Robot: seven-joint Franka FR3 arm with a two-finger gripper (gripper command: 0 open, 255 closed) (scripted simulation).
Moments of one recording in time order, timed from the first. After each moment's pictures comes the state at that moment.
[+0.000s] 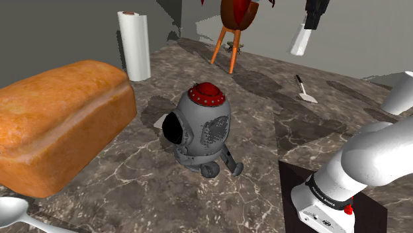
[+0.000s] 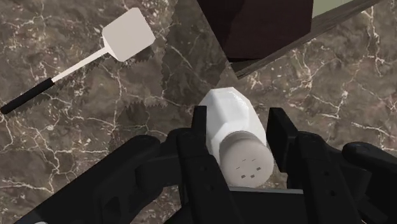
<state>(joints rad) -0.12 -0.41 -0.04 -1.69 0.01 1.05 -0.16</state>
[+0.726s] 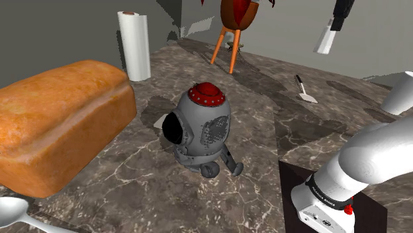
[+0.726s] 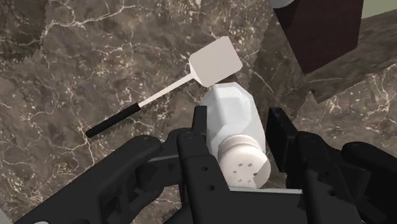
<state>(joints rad) -0.19 -0.39 -0.25 -1.65 -0.15 1.06 -0.48</state>
